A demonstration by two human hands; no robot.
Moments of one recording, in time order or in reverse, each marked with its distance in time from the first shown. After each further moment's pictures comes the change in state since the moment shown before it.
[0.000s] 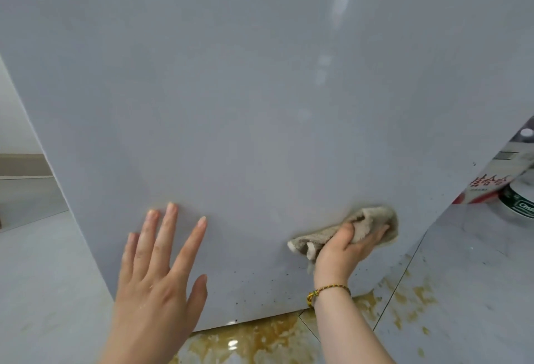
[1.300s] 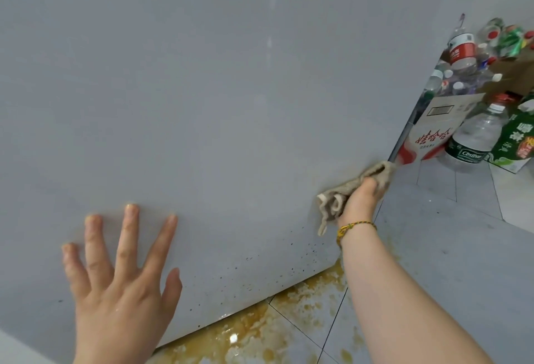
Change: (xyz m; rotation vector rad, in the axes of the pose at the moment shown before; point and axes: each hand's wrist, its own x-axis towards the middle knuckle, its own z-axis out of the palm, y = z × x) left_hand 0.016 0.049 0.040 0.198 0.128 0.078; right_hand 0.164 0.047 -0.058 0.299 -0.038 0.181
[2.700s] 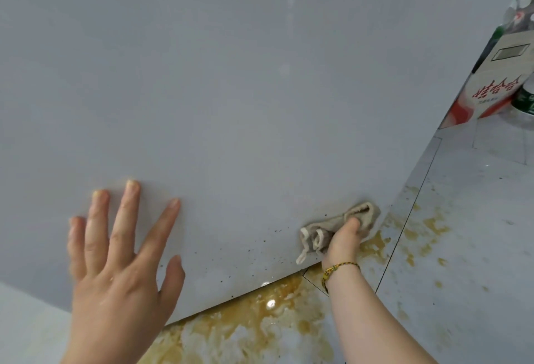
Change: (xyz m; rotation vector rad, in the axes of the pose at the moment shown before) left_hand -0.011 -0.018 -0.007 -0.106 -0.153 0.022; right_hand -0.095 0.115 -0.008 -0.027 0.087 0.558
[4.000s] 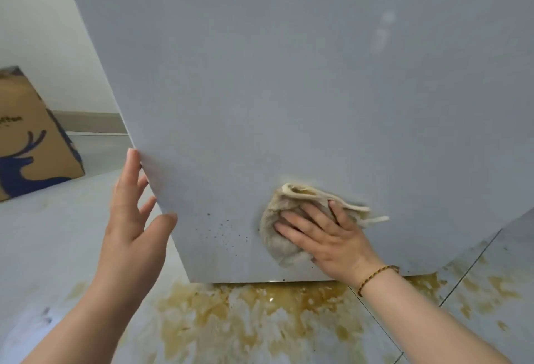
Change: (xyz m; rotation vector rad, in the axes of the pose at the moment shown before) left_hand -0.025 -0.073 -0.059 -0.938 0.036 -0.857; right_hand -0.092 0.008 0.052 -1.193 -0.465 -2.671
